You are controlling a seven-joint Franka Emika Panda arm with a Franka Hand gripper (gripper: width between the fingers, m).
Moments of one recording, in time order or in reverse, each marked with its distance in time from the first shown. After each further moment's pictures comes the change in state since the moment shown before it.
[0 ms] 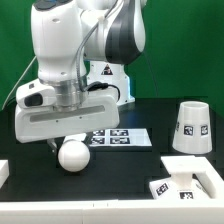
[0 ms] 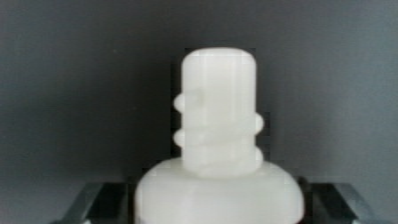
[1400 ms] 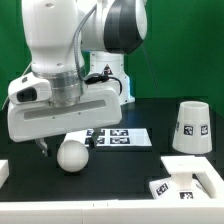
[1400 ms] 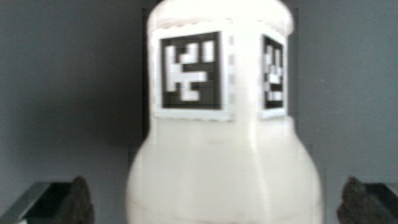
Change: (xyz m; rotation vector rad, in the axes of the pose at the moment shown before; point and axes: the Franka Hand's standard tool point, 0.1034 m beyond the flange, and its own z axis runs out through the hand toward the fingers) arm 0.040 0.007 -0.025 0.023 0.001 0.005
